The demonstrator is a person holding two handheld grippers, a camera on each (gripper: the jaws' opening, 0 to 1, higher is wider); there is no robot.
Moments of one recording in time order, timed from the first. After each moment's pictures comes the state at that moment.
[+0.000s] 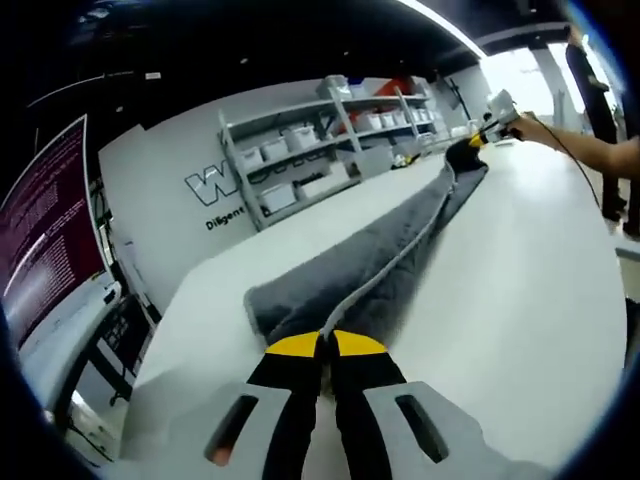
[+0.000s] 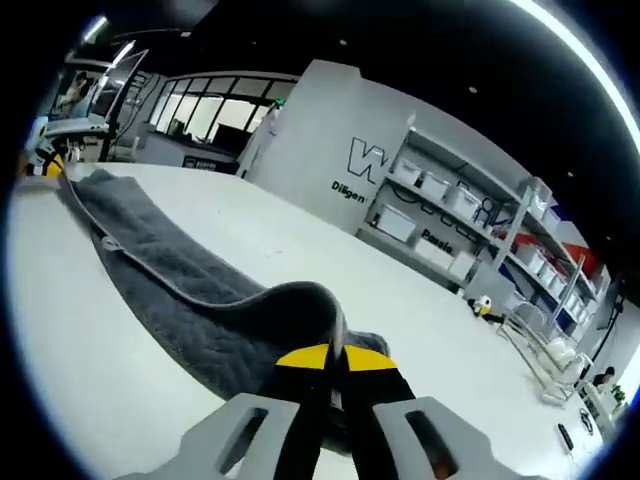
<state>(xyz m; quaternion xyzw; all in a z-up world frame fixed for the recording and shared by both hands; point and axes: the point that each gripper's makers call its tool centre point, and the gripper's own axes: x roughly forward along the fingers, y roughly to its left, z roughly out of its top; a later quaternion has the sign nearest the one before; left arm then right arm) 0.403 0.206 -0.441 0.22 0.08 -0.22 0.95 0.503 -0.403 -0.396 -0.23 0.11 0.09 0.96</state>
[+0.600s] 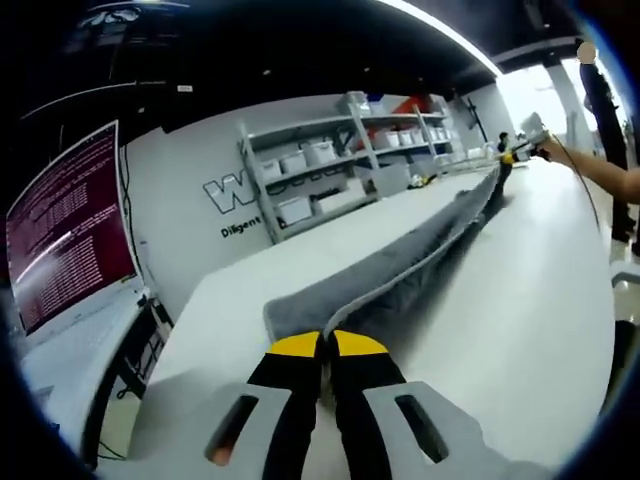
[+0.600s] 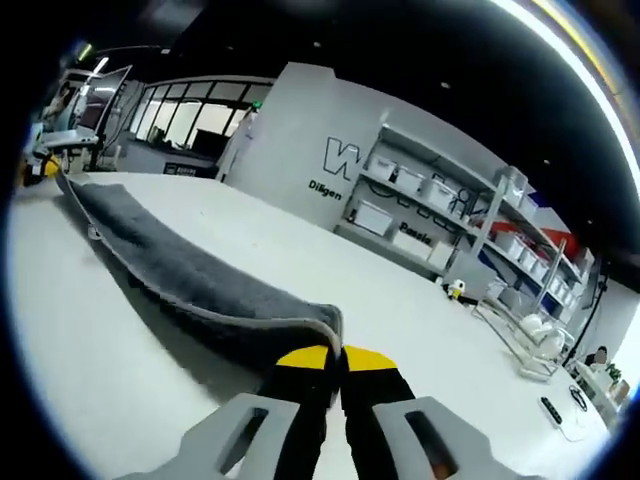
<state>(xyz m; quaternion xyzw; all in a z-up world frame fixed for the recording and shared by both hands) 0.391 0.224 -0.414 0.18 0.05 -0.20 0.96 0.453 -0.461 -0.391 -0.21 0.11 0.05 0.97</state>
